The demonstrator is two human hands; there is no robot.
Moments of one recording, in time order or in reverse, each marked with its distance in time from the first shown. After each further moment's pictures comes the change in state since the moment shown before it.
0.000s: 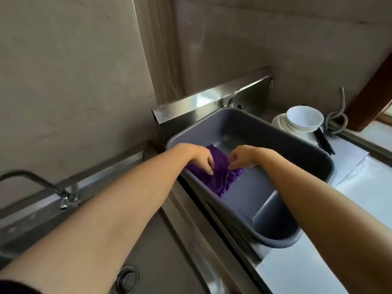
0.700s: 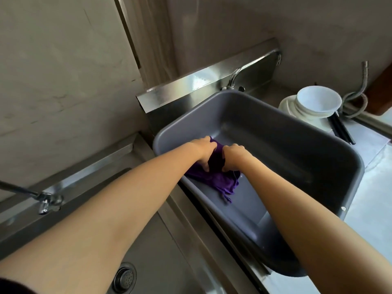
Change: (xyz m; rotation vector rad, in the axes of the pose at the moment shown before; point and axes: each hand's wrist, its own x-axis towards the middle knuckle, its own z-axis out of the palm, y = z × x) left_hand 0.065 -0.005 0.013 0.164 0.097 -0.114; right_hand 0.070 -0.005 0.046 0.009 0.099 0.193
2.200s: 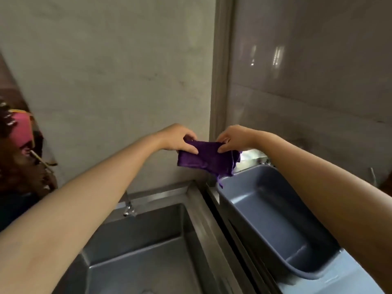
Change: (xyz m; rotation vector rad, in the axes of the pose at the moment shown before) left_hand -0.366 -0.093 -0.113 -0.428 0.618 -0.112; right_hand -0.239 -0.148 -0.213 -0.105 0.298 -0.693
